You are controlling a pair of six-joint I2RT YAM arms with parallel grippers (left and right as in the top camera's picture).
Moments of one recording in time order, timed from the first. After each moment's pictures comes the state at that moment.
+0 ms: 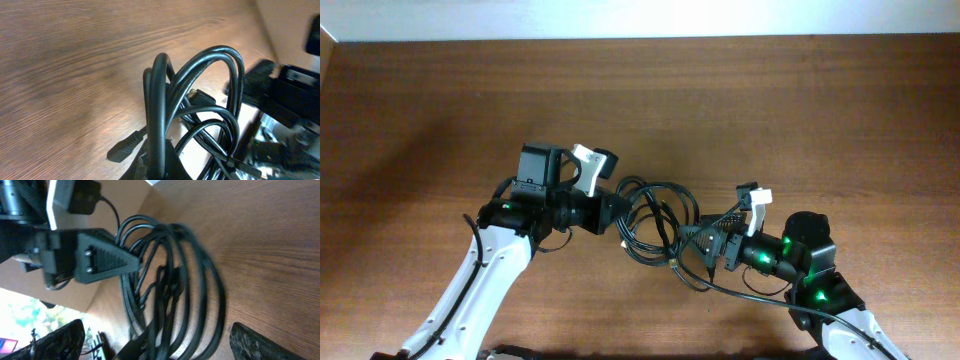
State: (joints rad) left arm -0.21 1.33 0.86 -0.52 0.74 -0.04; right arm 0.33 0.98 0.31 0.32 -0.70 0.67
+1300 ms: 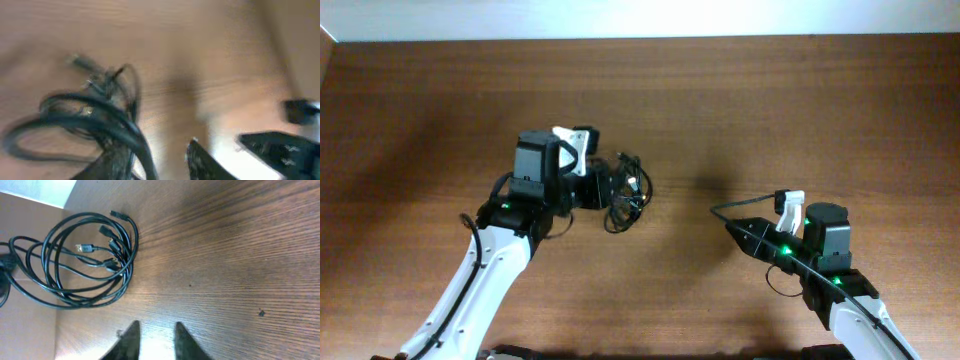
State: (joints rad) left arm -0.21 1.32 0.88 -0.37 0.47 -0.31; right arm 0.07 1.08 0.32 0.02 -0.63 0.66
